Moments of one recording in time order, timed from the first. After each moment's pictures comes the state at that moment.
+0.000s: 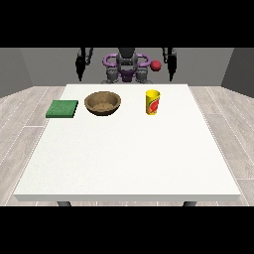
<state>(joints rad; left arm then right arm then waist) 0.01 0.12 -0.02 -1.58 0.04 0.00 0.01 -0.01 -0.09 0.00 -1.56 0.02 0.00 -0.04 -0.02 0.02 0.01</state>
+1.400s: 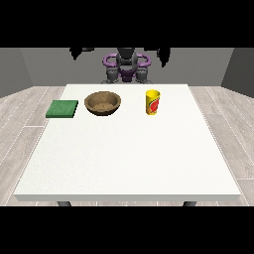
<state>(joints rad) -0.26 0.06 0.02 -1.72 0.03 0.17 0.14 -0.09 -0.06 -0.03 -1.91 -0.11 -0.03 0.22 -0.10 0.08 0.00</state>
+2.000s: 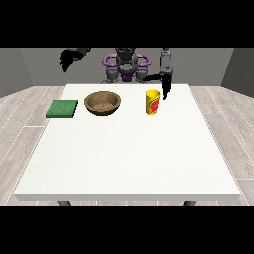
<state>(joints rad) -0.29 0.10 0.12 -1.33 0.04 0.07 -0.28 -0.14 -0.14 -0.16 -1.82 -0.22 0.08 0.07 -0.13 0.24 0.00</state>
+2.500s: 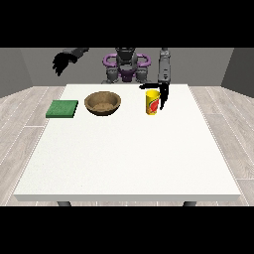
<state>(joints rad) -0.41 0.10 0.16 -1.00 0.03 0.06 -0.45 -0.15 -0.19 -0.23 -1.68 -0.27 0.16 0.01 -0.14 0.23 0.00</state>
